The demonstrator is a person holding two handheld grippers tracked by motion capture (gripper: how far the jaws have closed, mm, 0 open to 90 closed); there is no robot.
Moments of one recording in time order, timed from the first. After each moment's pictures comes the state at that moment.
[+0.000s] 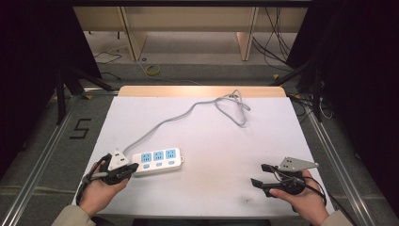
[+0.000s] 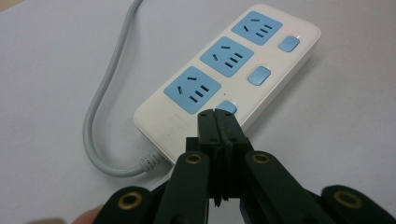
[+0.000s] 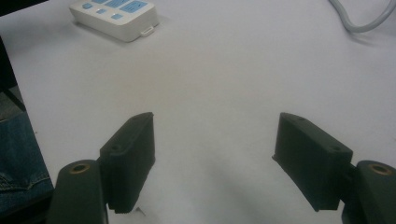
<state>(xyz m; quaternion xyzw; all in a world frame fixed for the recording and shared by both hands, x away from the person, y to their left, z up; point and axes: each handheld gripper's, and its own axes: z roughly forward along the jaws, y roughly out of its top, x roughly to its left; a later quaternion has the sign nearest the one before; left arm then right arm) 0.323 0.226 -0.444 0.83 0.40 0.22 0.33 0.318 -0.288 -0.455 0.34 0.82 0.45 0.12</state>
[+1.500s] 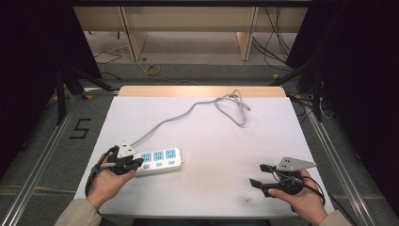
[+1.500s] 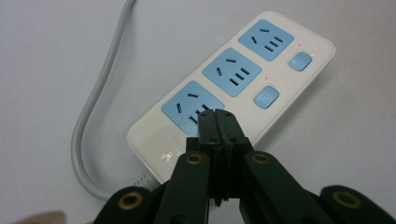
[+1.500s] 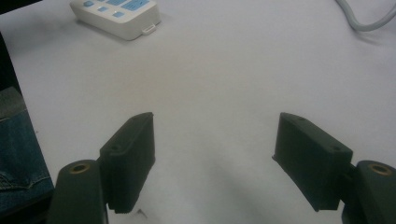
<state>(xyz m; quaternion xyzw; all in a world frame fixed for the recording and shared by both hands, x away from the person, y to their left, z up) 0.348 0.211 -0.441 0.83 0.42 0.20 0.31 0.319 -0.285 -0.456 0.34 0.82 0.45 0.11</state>
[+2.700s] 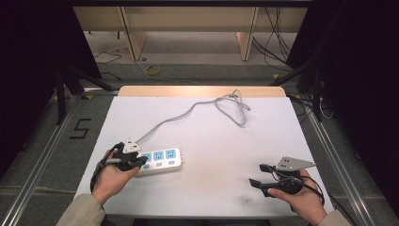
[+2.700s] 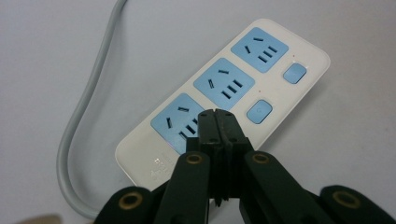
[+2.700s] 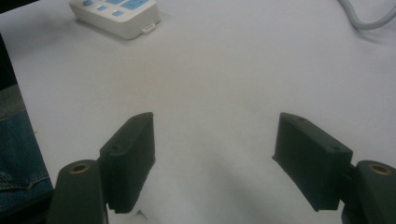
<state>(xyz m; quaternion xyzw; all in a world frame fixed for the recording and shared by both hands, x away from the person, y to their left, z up) 0.358 0.201 -0.438 0.83 0.42 0.18 0.31 0.320 -0.284 -0.457 0.34 0.82 0.45 0.11</state>
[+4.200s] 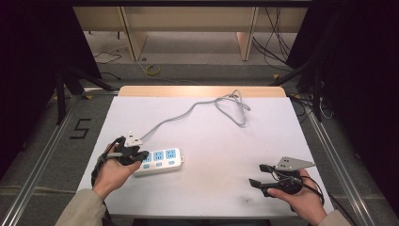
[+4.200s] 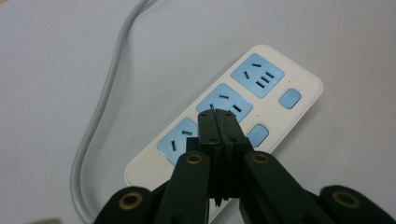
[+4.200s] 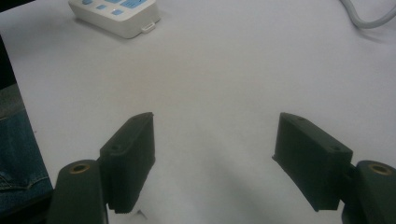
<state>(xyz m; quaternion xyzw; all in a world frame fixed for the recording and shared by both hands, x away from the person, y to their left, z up) 0.367 0.193 -0.421 0.83 0.42 0.19 0.30 0.320 -0.284 -0.457 0.34 0.82 0.45 0.11</state>
